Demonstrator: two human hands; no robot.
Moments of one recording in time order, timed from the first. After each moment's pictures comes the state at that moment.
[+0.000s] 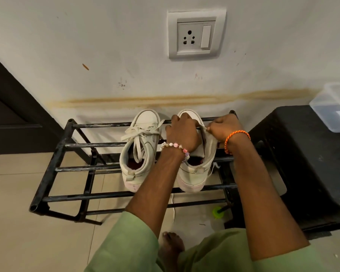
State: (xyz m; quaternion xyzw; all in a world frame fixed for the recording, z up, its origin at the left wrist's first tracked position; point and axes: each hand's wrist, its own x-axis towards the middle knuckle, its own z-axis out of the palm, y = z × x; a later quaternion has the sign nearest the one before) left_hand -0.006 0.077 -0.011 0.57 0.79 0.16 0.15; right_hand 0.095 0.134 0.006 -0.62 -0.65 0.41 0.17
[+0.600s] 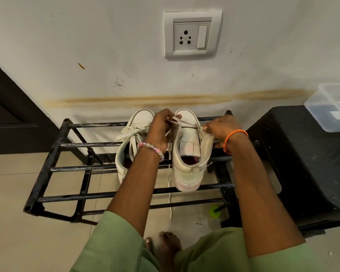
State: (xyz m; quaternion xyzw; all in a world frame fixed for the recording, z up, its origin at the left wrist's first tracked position) left_hand -0.037 0.068 -0.006 0.05 0.53 0.64 0.55; right_hand 0.095 0.130 0.016 -0.62 -0.59 0.49 0.15
